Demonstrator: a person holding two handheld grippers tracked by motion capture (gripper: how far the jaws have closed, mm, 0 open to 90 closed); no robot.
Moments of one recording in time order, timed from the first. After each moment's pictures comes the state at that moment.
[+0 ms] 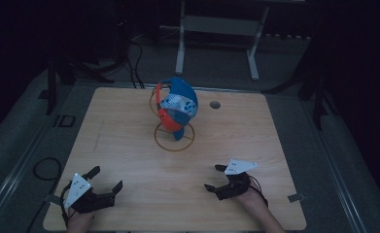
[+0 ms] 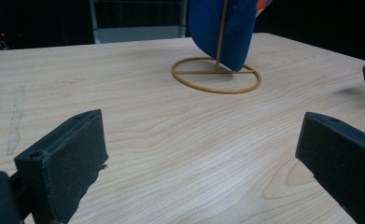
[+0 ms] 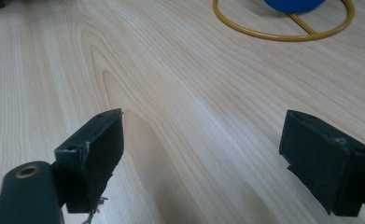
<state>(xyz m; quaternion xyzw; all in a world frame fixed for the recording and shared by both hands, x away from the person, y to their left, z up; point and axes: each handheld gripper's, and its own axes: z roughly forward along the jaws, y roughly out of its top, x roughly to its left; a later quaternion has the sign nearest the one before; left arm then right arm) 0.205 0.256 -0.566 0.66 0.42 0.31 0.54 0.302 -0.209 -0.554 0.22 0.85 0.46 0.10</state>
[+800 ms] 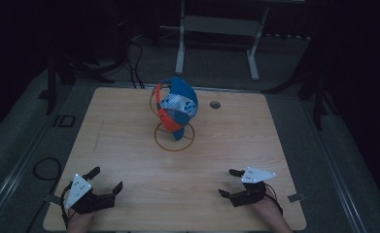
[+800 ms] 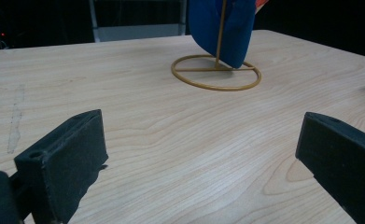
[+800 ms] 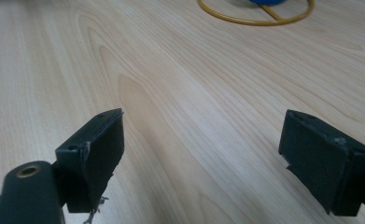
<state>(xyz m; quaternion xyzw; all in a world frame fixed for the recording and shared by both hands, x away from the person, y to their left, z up) 0.203 0.254 -0.567 0.67 0.42 0.31 0.53 0.286 -0.254 -0.558 0.23 0.85 0.47 0.12</state>
